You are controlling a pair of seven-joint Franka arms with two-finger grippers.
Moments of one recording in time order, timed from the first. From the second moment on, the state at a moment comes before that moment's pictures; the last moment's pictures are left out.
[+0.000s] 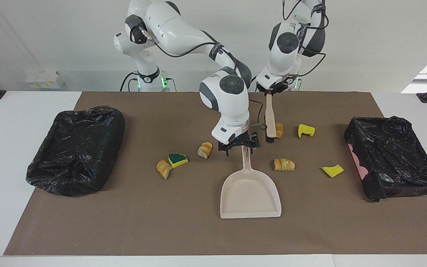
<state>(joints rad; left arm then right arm) 0.00 -0.40 -0.49 -2.42 -0.21 1.77 -0.22 0.56 0.66 0.10 -1.27 0.00 2.07 0.62</state>
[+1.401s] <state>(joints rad) 0.01 0.12 0.05 -2.08 0.31 2.05 0.13 0.61 0.64 0.10 -1.26 -0.09 2.02 0.64</state>
